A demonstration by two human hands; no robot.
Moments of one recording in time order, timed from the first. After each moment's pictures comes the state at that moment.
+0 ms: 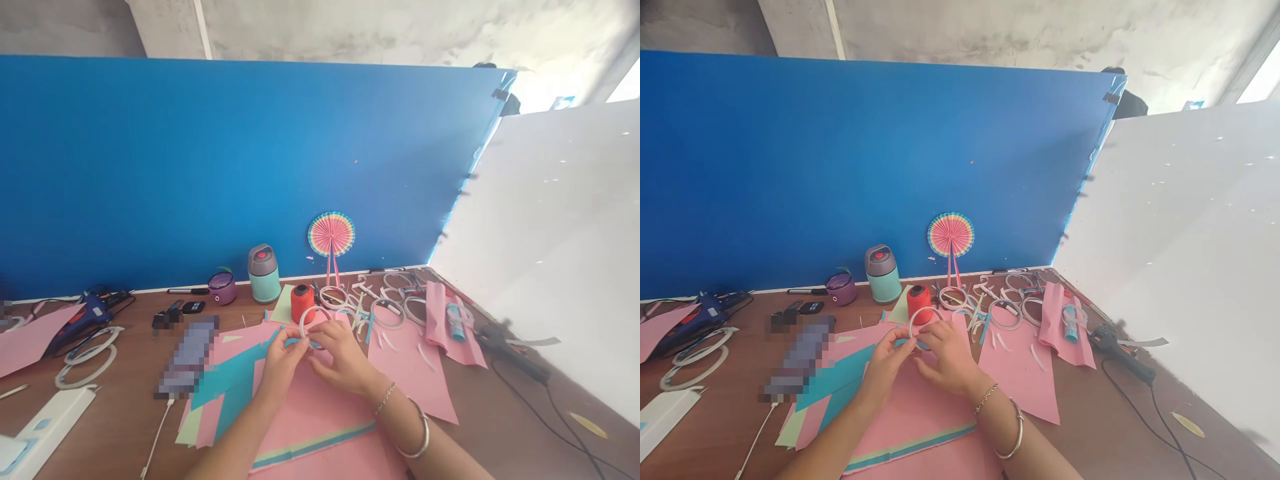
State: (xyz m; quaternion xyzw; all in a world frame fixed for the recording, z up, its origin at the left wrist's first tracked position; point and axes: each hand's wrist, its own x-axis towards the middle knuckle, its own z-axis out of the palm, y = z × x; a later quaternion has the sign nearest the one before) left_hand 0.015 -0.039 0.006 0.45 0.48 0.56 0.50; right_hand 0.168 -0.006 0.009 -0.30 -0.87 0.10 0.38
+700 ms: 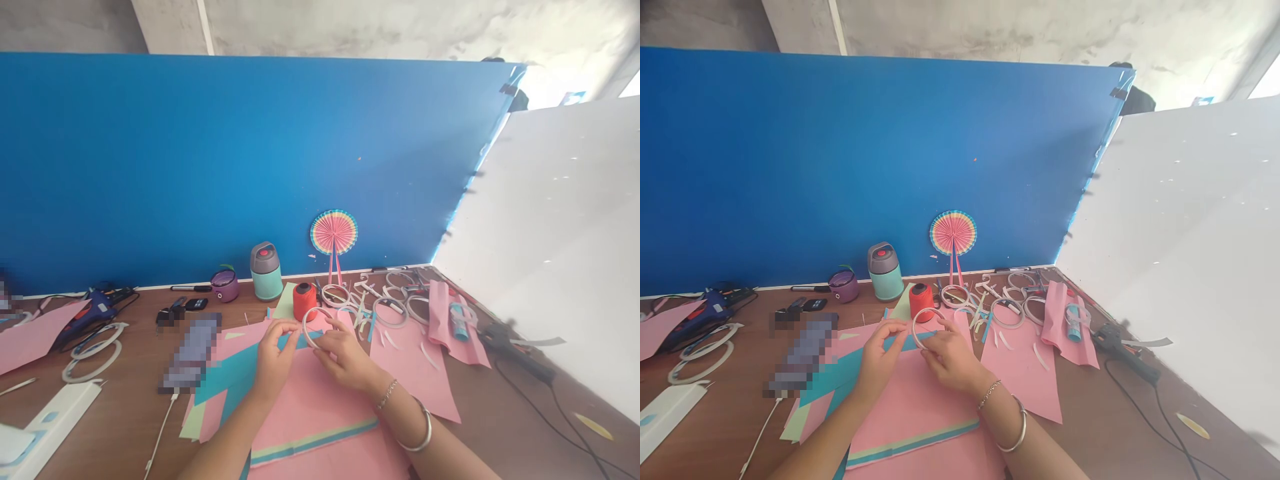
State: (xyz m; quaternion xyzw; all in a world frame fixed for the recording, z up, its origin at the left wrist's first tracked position) left_hand -0.002 -0.035 0.004 0.59 0.53 0.56 0.22; right_hand 0.170 -0.005 0.009 -0.30 -0.90 0.15 0.30
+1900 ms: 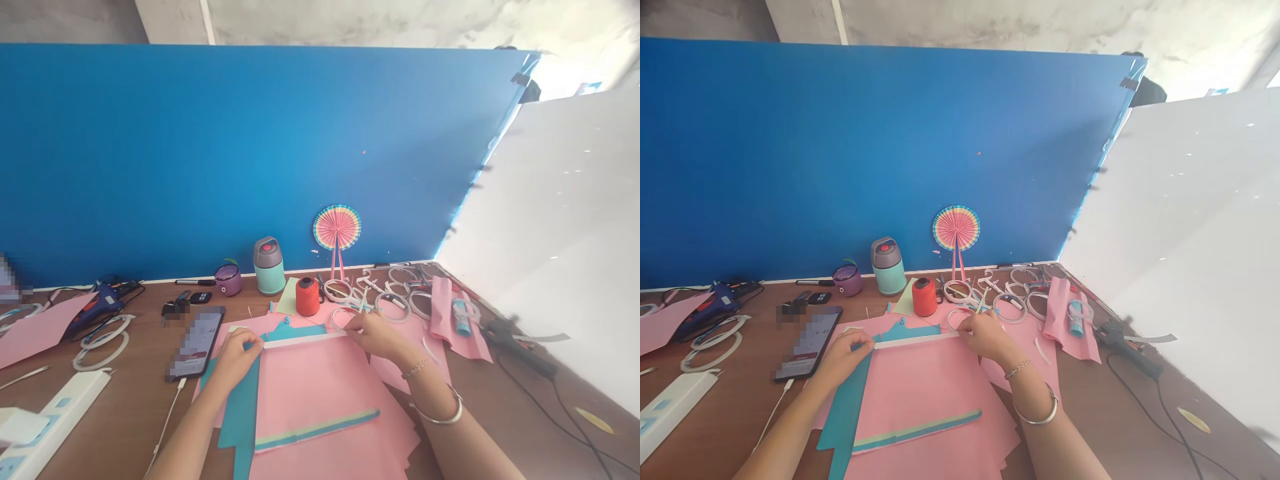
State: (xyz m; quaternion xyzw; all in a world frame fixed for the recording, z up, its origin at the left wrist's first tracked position) left_hand -0.091 -0.041 -0.007 0.61 0.69 0.33 0.22; right_hand 0.219 0.025 0.022 -0.48 -0.86 0.15 0.11
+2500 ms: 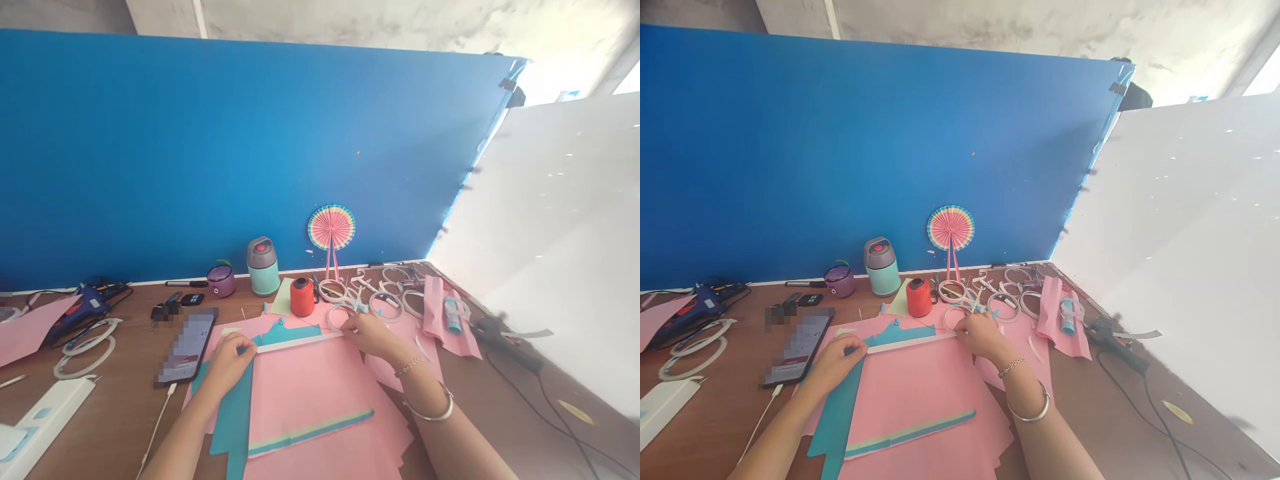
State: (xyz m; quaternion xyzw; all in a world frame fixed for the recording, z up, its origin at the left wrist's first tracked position) left_hand -0.094 -0.041 -0.013 0.62 0.70 0.29 0.22; right_hand 0.218 0.025 0.022 -0.51 -0.85 0.13 0.06
